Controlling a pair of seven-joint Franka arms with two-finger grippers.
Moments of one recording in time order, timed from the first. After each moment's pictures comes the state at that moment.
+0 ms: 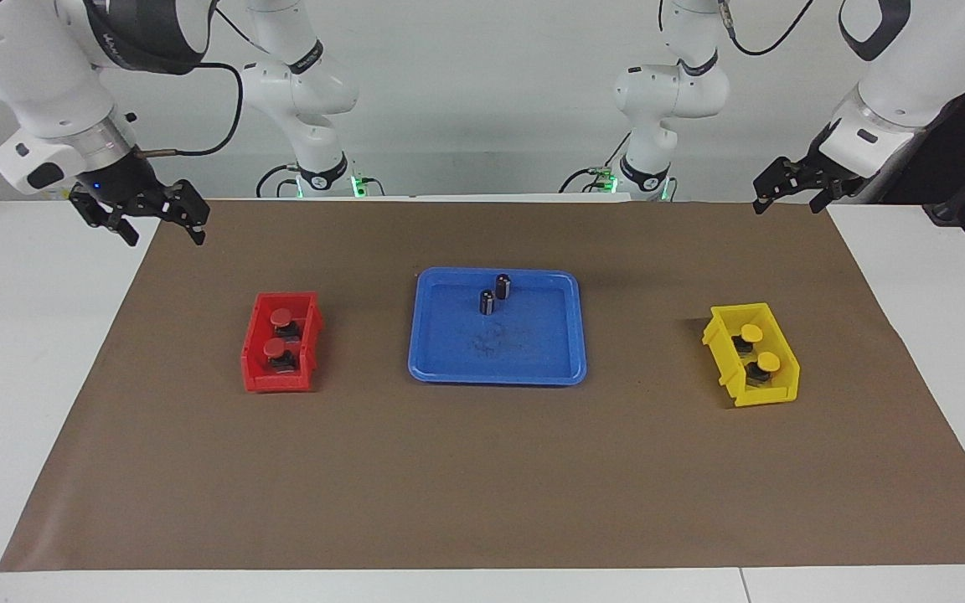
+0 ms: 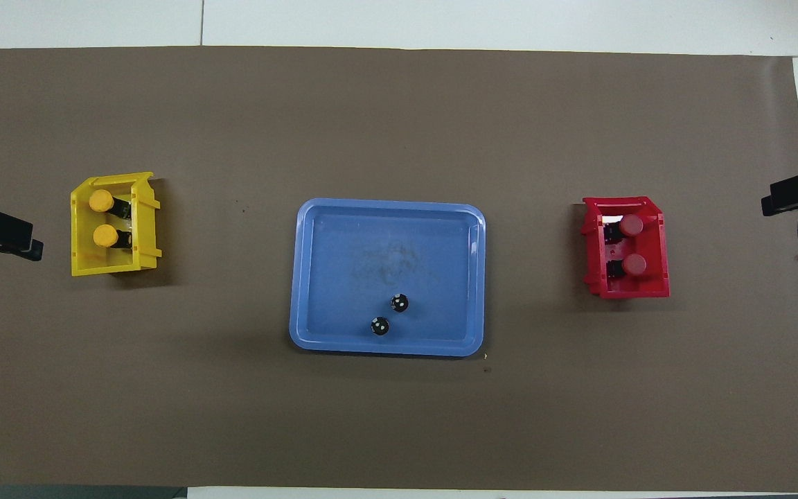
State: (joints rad) left arm -0.17 -0.06 0.12 -1.62 -0.04 1.40 -0.02; right arm -0.06 0.01 -0.05 -1.59 0.00 1.57 -0.11
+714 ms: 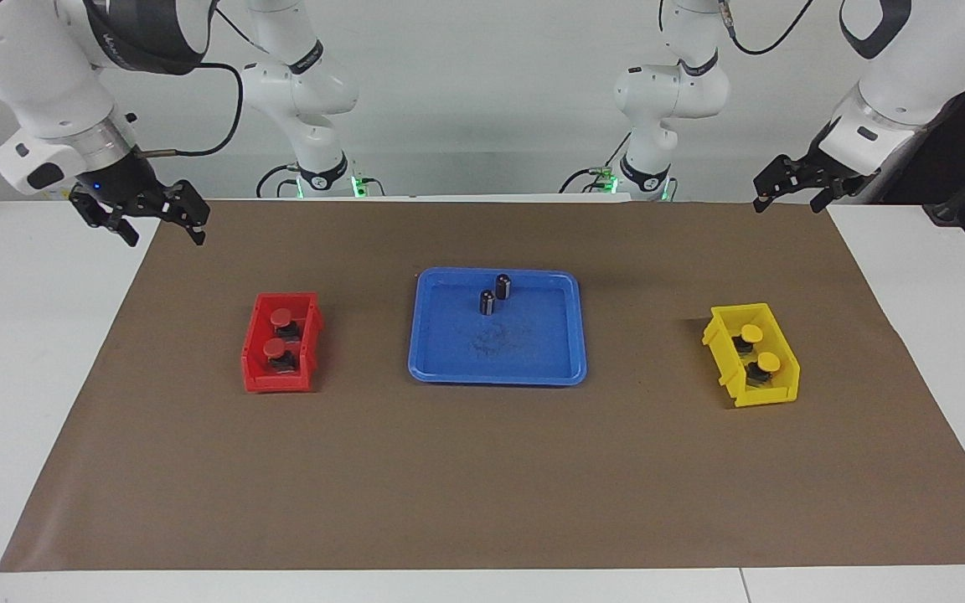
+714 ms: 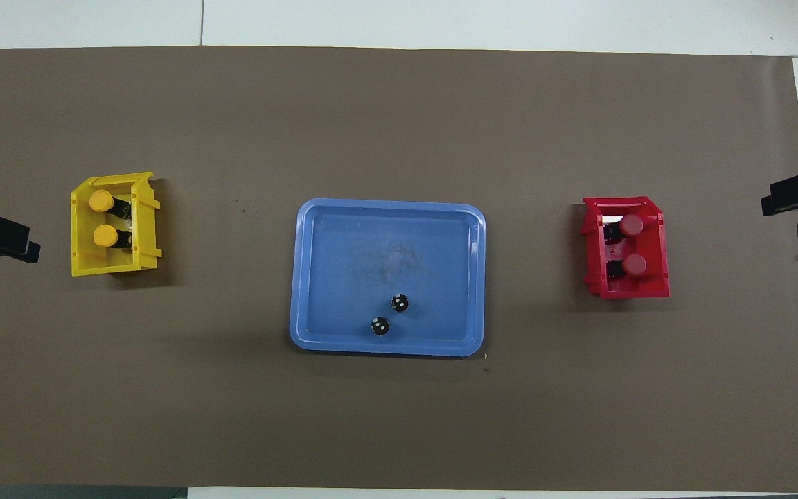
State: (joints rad) left arm -0.17 -0.06 0.12 -1.62 -0.03 1.40 0.04; right arm -0.06 0.01 -0.05 -1.59 0.00 1.57 -0.11
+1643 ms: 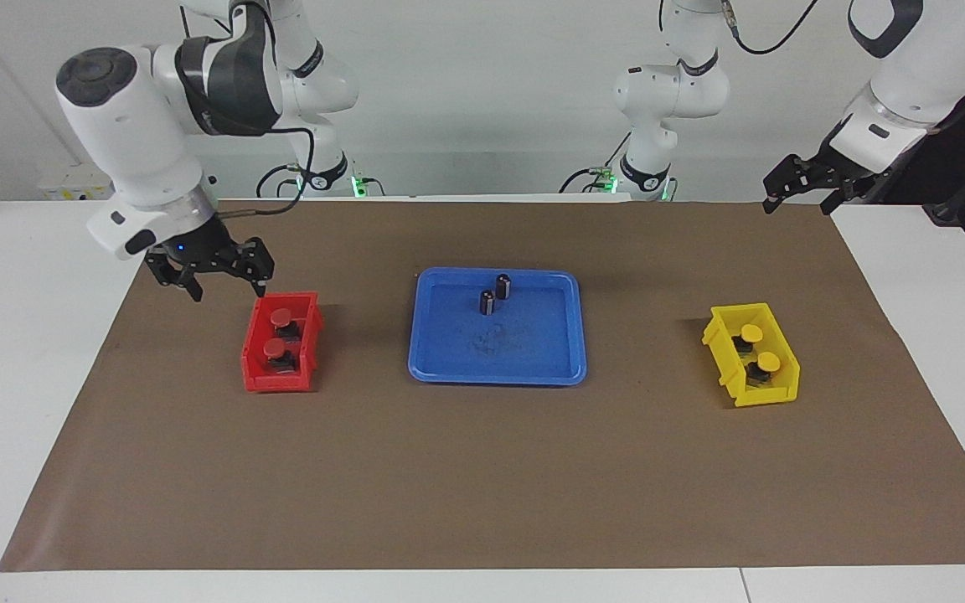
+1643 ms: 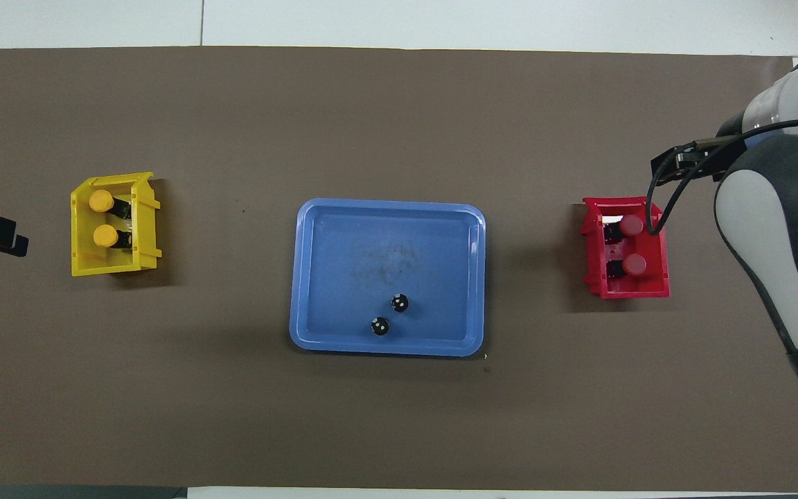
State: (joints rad) left arm -0.15 -0.06 0.13 -1.63 -0.03 1.45 0.06; right arm 0.06 0.15 -0.04 -1.70 -0.01 1.86 -0.02
